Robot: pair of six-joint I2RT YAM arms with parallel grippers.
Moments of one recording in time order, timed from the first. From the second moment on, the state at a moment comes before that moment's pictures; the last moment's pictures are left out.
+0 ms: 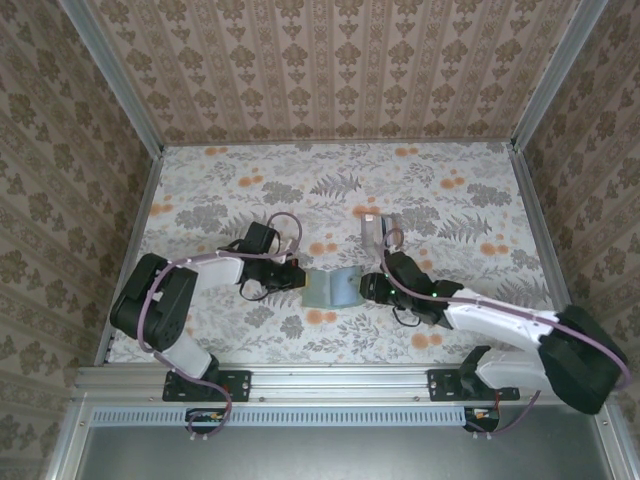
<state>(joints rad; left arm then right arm) -0.50 1.59 0.69 -0.19 0.64 -0.50 0.74 1.14 0.51 -0.16 0.10 0.82</state>
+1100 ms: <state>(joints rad) -0.47 1.42 0.65 -0.26 0.62 -0.57 0.80 1.47 0.87 -0.43 0.26 0.66</state>
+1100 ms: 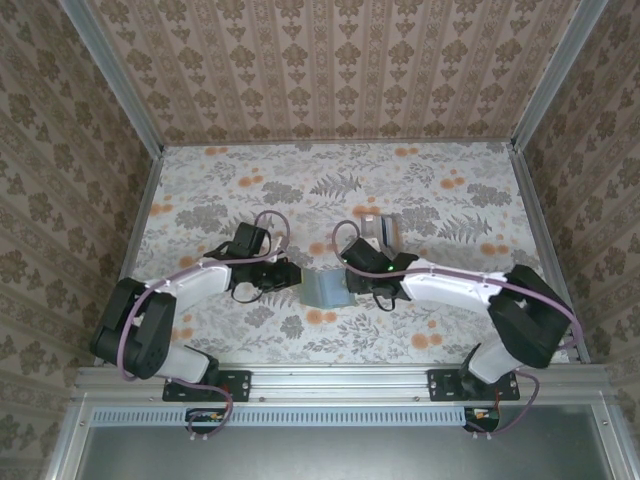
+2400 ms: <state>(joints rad) -0.43 1.43 0.65 -0.20 0.61 -0.59 0.47 1.85 1.33 -0.63 0.47 0.24</state>
